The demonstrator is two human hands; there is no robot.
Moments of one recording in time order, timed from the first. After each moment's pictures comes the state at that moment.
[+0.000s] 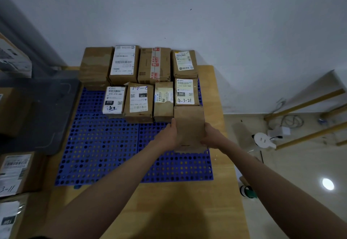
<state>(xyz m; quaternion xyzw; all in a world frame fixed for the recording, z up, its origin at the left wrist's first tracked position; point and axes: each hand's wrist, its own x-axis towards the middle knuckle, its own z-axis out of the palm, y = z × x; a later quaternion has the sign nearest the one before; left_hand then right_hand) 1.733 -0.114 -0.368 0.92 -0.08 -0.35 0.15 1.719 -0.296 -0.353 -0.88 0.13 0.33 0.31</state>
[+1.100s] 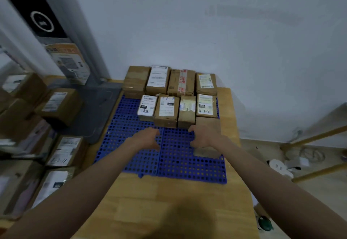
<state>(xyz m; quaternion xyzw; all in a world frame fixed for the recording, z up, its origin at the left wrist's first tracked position) 1.674 0.036 -0.289 0.94 -0.04 -0.32 0.10 1.693 -0.199 -0.273 -0.93 -0.15 0.32 0.09</state>
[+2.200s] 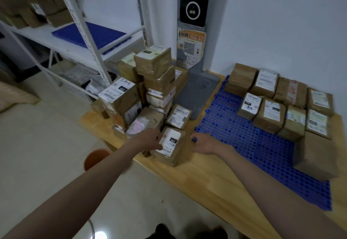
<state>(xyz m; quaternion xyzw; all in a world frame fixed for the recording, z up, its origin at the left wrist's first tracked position) 1.418 0.398 -0.281 0.94 0.15 -0.23 0.18 1.520 0.183 -0.279 -0.88 -0.30 0.35 0.11</state>
